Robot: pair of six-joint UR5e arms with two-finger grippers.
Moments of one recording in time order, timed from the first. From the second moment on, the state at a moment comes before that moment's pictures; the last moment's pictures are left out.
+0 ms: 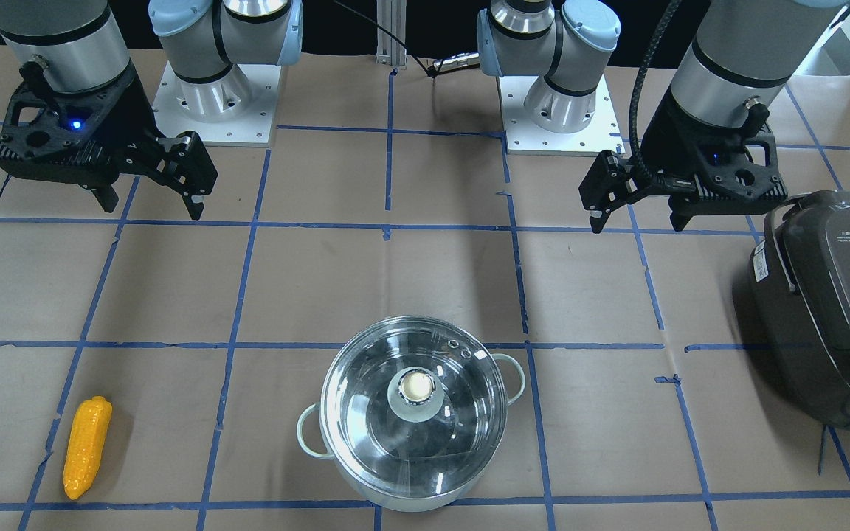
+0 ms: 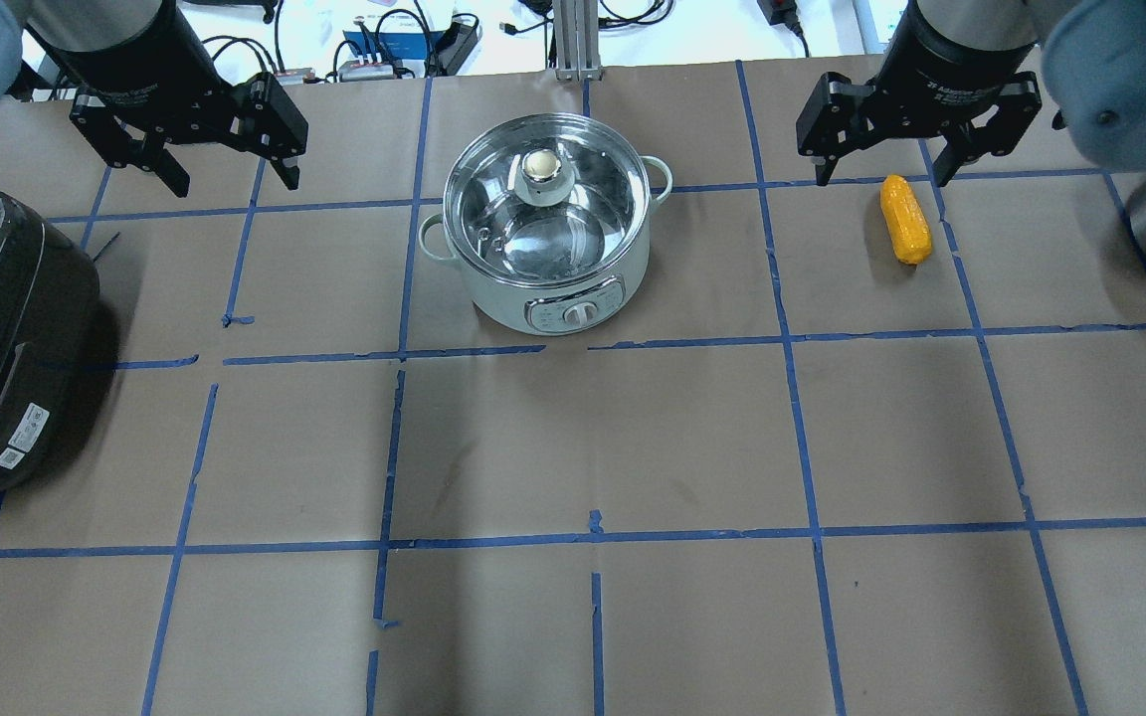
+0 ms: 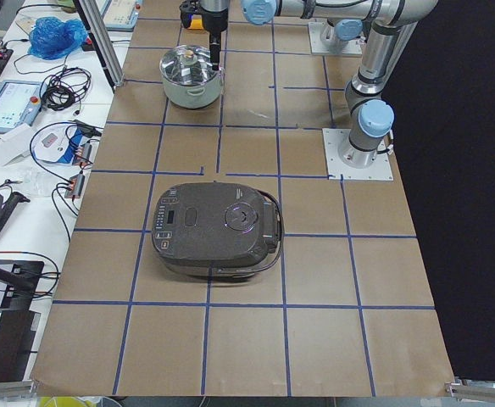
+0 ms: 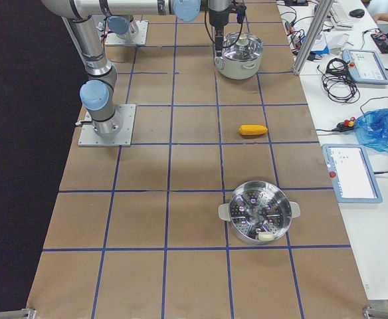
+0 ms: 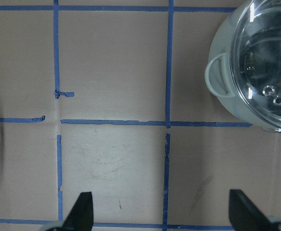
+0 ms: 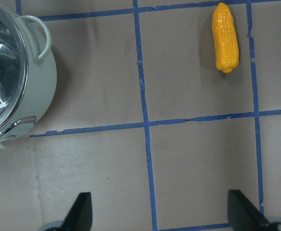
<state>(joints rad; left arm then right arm) -1.52 -1.66 -1.44 -1.56 1.59 0.02 1.58 -1.54 1.54 -1.68 -1.59 0.08</state>
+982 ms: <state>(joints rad) -1.65 -1.87 -1.23 -1.52 1.62 -0.04 1.40 -1.36 1.41 -1.71 -1.59 -0.09</state>
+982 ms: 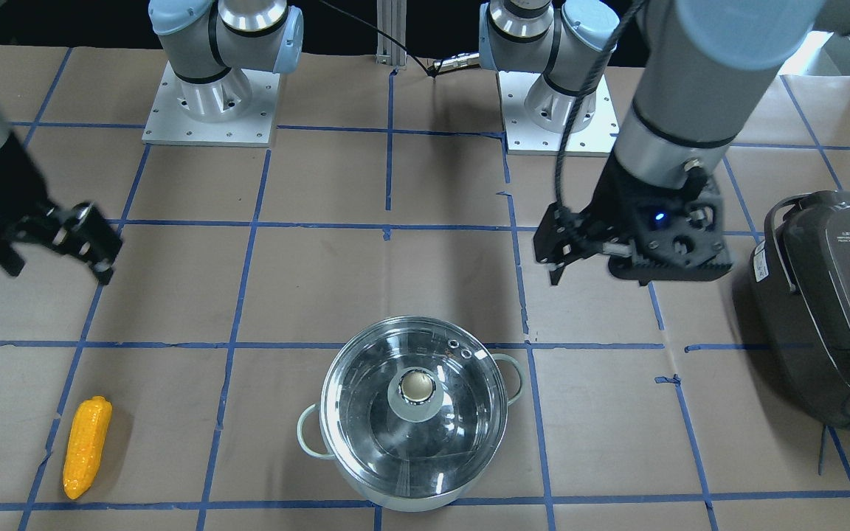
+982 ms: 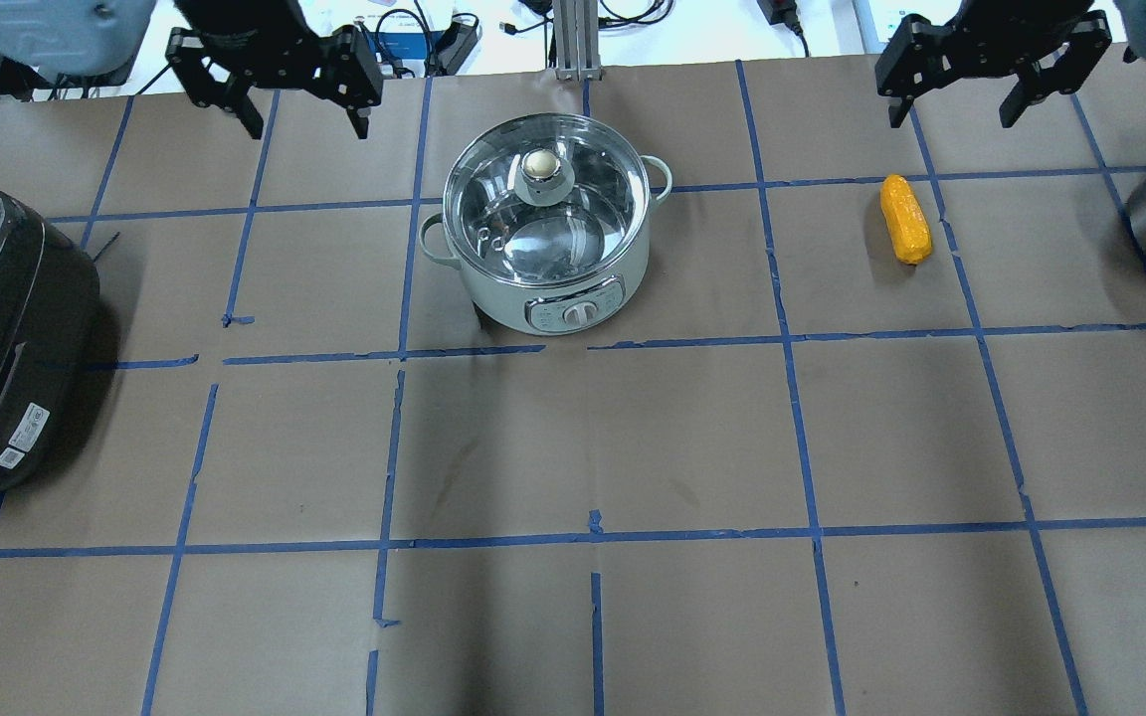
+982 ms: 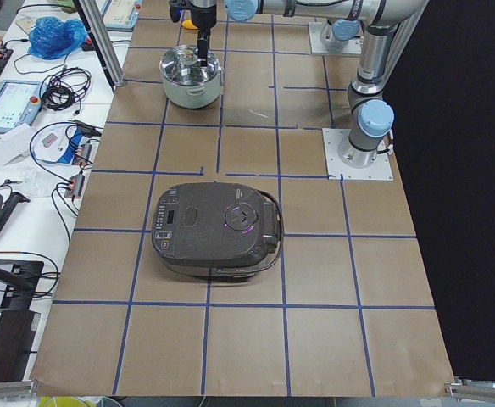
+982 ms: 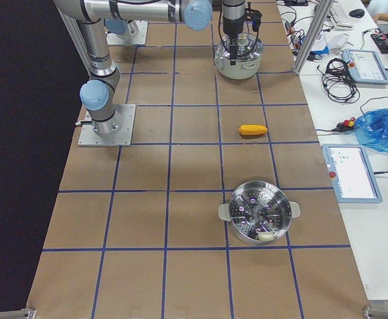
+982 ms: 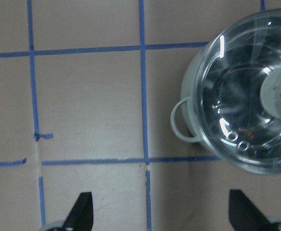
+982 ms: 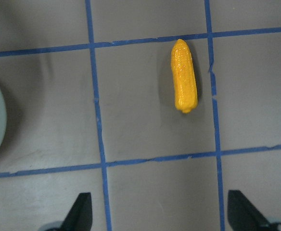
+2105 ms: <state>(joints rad) -1.81 -2.19 -1.10 -1.28 1.52 -0.24 1.29 -0.91 1.52 -2.27 -1.52 -0.20</state>
